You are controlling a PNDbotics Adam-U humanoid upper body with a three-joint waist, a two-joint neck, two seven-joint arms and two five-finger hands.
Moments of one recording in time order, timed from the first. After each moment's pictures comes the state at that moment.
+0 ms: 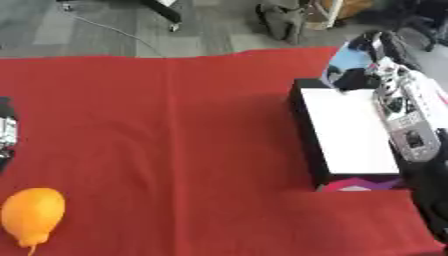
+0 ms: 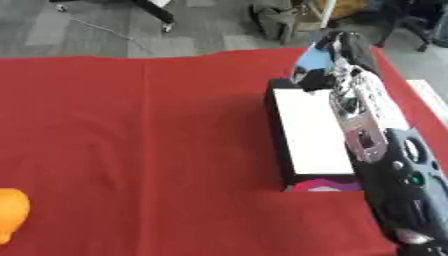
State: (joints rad) left arm -0.36 0.43 -0.13 -1.79 -0.20 0.17 0.35; right arm -0.57 -0.50 -0.07 -1.68 0.87 0.71 0.17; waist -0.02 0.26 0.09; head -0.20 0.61
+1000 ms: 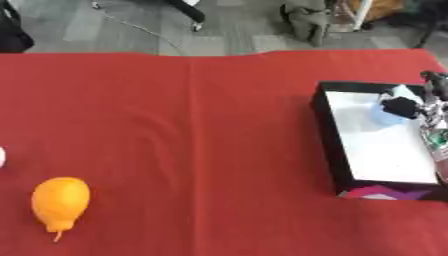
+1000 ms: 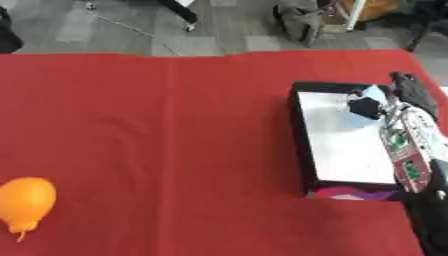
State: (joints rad) left arm -0.31 0.42 -0.04 -1.84 -0.15 0.18 0.48; right arm -0.50 -0.52 -0.13 -1.58 1.04 0.74 0.26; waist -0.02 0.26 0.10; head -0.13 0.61
